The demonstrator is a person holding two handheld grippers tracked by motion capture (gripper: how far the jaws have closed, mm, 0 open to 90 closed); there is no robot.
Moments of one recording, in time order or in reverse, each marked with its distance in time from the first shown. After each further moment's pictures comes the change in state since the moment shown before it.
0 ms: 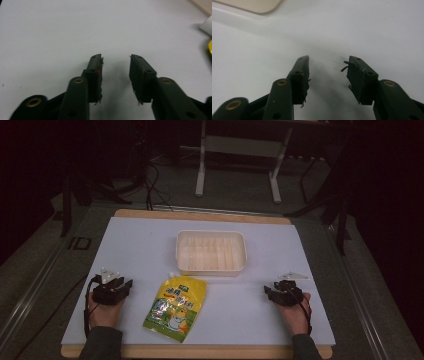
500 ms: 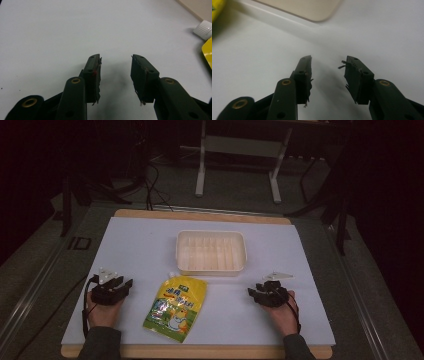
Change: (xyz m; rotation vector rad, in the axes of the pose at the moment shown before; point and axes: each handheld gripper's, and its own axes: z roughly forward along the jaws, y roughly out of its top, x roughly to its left) left arm 0.004 -0.001 -0.002 -0.026 -0.030 -0.010; right arm 0.043 0.014 0.006 0.007 0.170 -0.064
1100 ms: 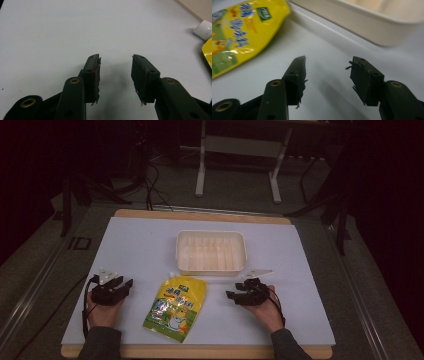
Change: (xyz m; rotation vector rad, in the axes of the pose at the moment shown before) left arm -0.001 0.000 0.000 -0.007 0.009 0.005; right arm 0.044 0.027 0.021 0.023 0.199 -0.086
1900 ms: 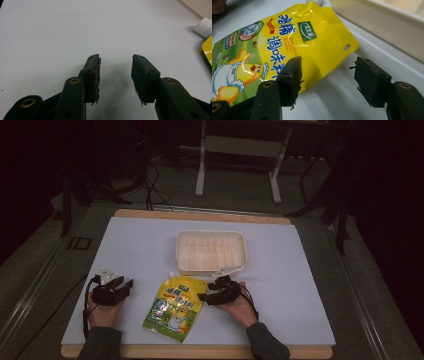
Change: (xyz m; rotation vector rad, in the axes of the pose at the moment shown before) left arm -0.002 0.000 0.000 0.005 0.004 0.018; right arm 0.045 0.031 0.055 0.028 0.155 -0.047
